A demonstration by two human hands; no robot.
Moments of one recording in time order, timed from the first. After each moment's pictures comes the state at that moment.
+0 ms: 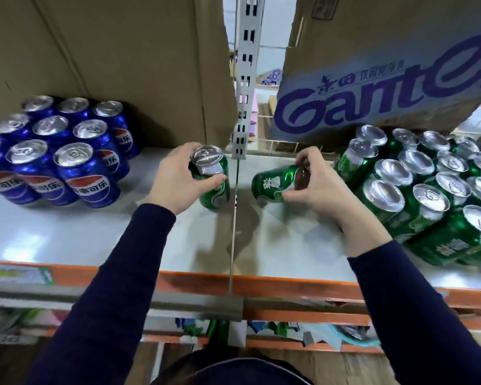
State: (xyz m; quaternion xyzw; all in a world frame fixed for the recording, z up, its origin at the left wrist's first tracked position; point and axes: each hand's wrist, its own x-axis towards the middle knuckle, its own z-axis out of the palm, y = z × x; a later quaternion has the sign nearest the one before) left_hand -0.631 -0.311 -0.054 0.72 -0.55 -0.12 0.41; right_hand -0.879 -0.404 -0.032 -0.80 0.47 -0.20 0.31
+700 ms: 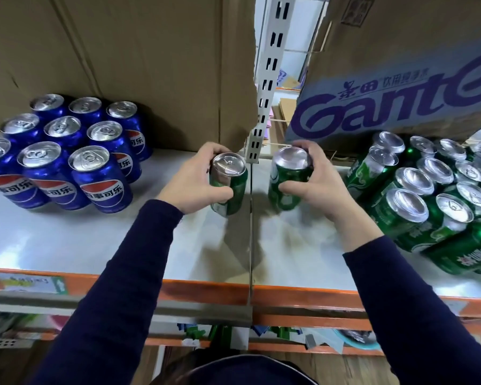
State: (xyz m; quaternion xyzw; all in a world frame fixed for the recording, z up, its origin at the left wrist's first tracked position) left_hand -0.610 -0.311 -0.045 0.65 -0.60 -0.26 0.39; right_hand -0.837 -0.410 -0.041 -0.75 0.45 -0.28 0.40
